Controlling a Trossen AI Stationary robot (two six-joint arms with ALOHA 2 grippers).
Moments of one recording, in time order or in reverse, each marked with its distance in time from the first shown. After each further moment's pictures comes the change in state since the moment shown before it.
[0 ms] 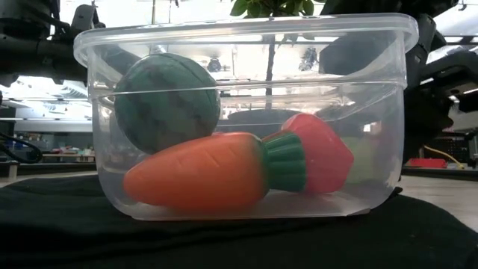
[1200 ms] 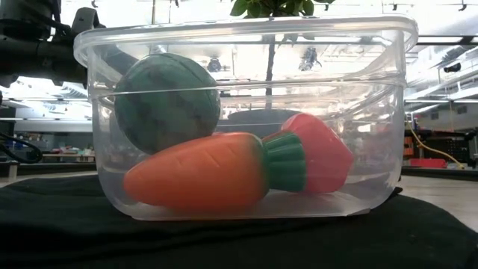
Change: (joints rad) left arm 0.000 0.000 0.000 -0.022 -0.001 -0.003; right arm 0.405 -0.294 0.227 -0.205 0.185 0.460
